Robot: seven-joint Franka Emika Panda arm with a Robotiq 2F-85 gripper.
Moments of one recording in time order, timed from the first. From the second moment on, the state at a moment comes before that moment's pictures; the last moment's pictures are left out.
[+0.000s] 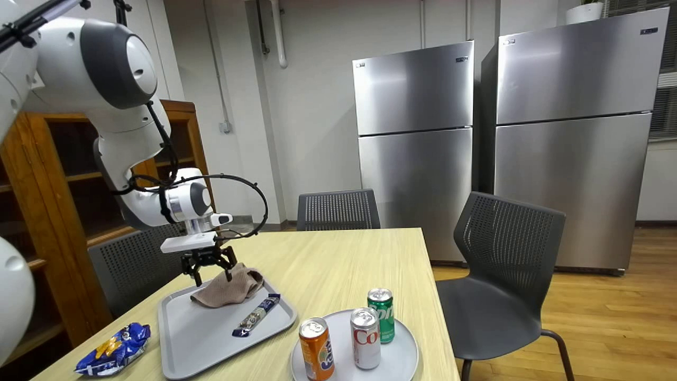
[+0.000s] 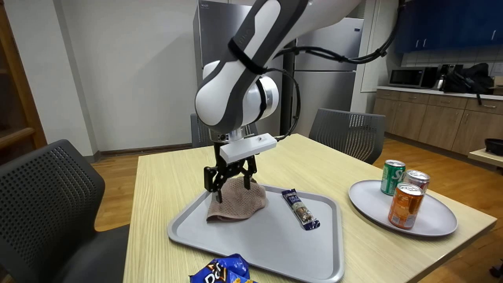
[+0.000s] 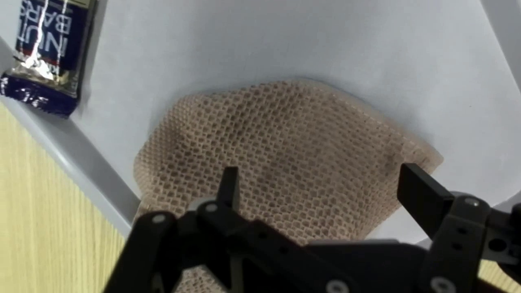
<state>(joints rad) 0.41 0.73 0.07 -1.73 -0.17 2.42 0.19</state>
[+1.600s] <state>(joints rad) 0.46 0.83 0.01 -1.66 -0.20 2.43 0.25</state>
